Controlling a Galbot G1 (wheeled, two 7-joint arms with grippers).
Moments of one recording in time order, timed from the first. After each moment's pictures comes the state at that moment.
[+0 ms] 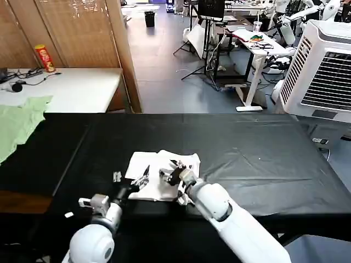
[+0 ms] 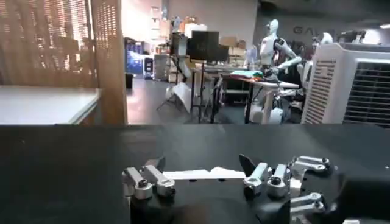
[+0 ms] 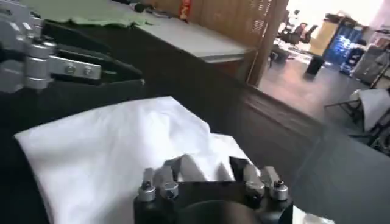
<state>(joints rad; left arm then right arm) 1.41 -1.22 -0.37 -2.13 -0.37 0.33 -0.14 -0.82 1.21 -0.15 1.75 0.15 -0.56 -0.06</state>
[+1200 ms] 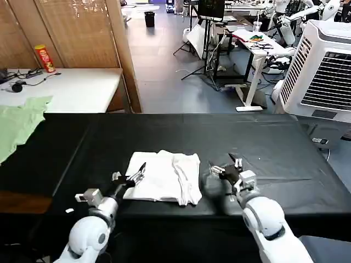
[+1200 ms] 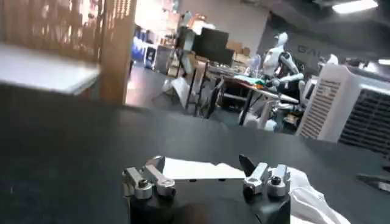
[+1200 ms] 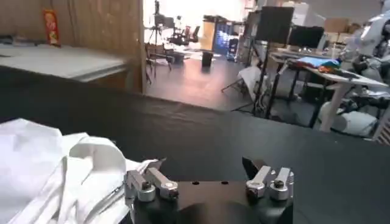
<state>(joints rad) 1.33 -1.21 -0.42 -1.94 -0.71 0.27 -0.07 -1.21 1.21 0.38 2.01 0.24 -0.51 0.03</state>
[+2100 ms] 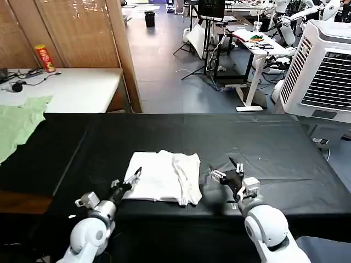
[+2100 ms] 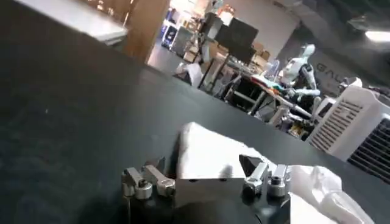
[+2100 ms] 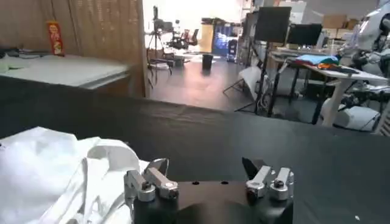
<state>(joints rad) 1.31 -1.22 -0.45 -1.82 -0.89 0.25 -0.04 -1.25 1.23 0.38 2.04 0.24 -0.50 0.03</state>
